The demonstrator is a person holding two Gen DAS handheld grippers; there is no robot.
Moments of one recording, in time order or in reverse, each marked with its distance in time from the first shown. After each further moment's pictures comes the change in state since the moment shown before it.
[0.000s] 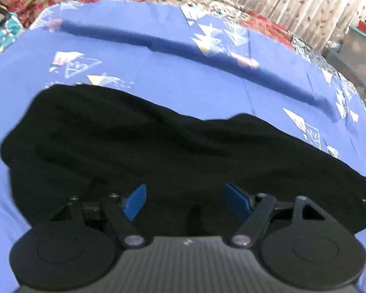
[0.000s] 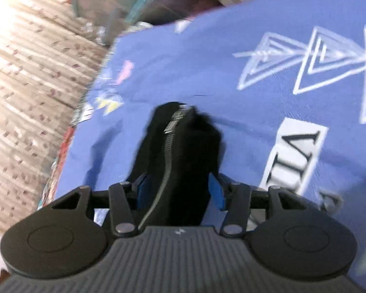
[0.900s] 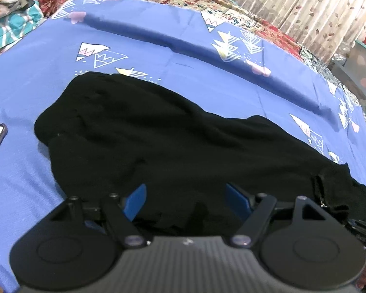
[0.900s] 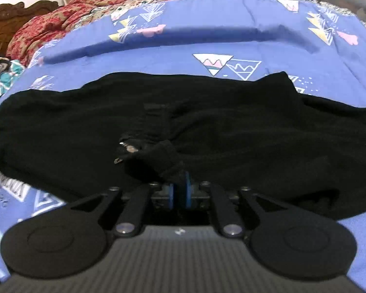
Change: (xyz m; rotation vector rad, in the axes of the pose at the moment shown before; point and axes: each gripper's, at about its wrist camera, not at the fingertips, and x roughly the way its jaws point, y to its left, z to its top) left arm -0.034 0.041 -0.022 -0.076 -0.027 -0.001; right arm -0.028 0.169 -0.250 -1.153 0.428 0.119
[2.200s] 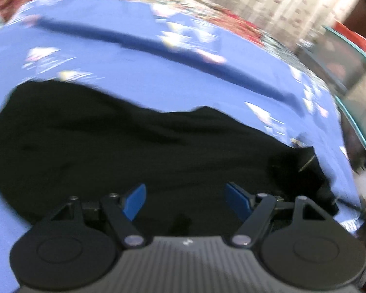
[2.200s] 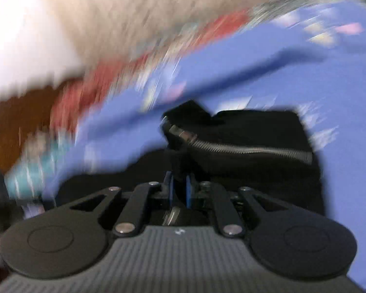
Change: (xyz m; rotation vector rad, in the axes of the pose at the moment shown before) left arm 0.010 -0.044 0.005 0.049 0.041 -0.125; right arm -0.017 -0.021 0.038 0.162 -0.128 0.256
